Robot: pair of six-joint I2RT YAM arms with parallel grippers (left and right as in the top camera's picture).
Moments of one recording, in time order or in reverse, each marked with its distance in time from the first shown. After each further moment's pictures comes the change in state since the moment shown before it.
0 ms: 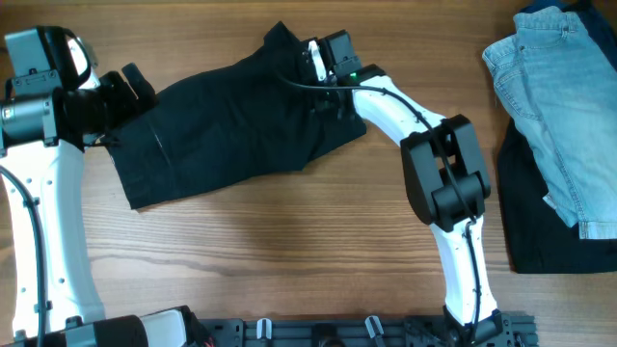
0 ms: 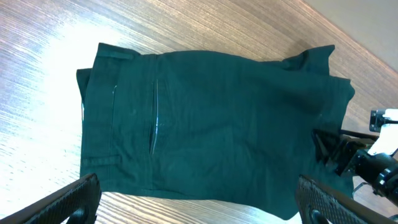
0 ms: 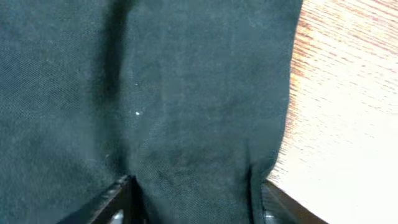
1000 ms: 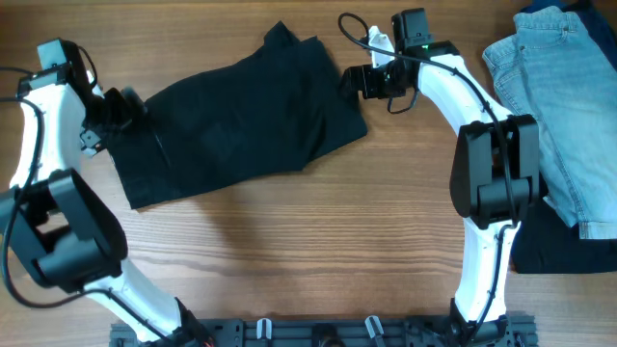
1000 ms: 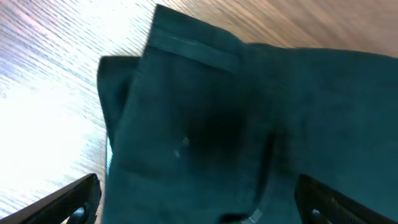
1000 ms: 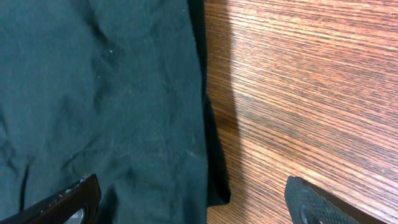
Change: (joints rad) left arm 0.127 0.469 0.000 0.128 -0.051 0.014; right arm -0.254 -0.103 -0.009 -0.259 -0.473 -0.008
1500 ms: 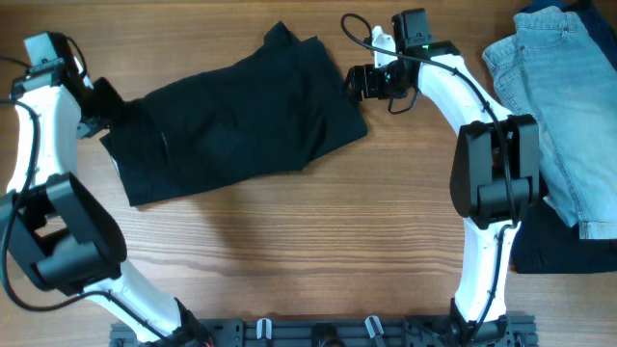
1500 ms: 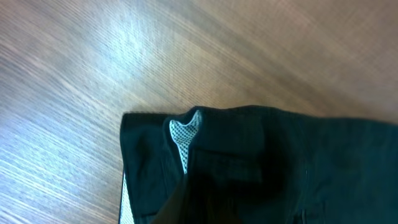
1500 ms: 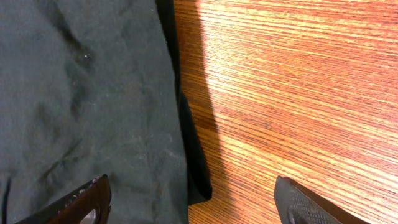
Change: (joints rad) left arm 0.011 -0.002 0.001 0.118 -0.060 0.028; right arm 0.000 0.000 0.000 -0.005 0.065 0.050
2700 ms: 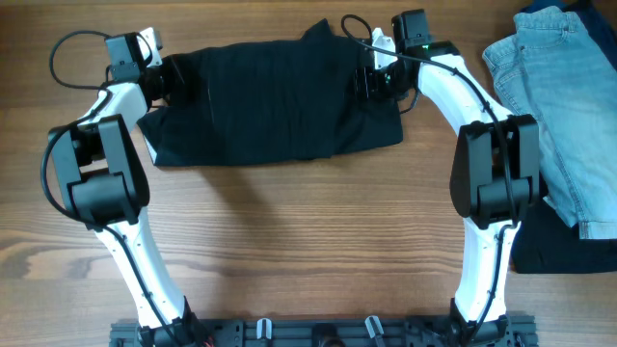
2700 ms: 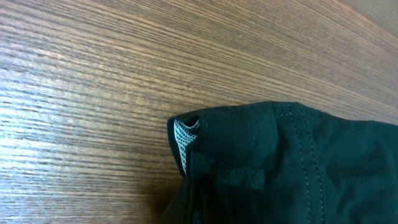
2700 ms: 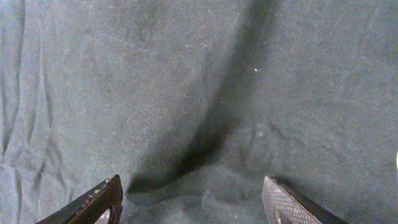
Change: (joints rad) left arm -0.167 0.375 0.003 0.749 0.338 0.067; right arm 0.000 0.000 0.000 -0.019 0.000 0.003
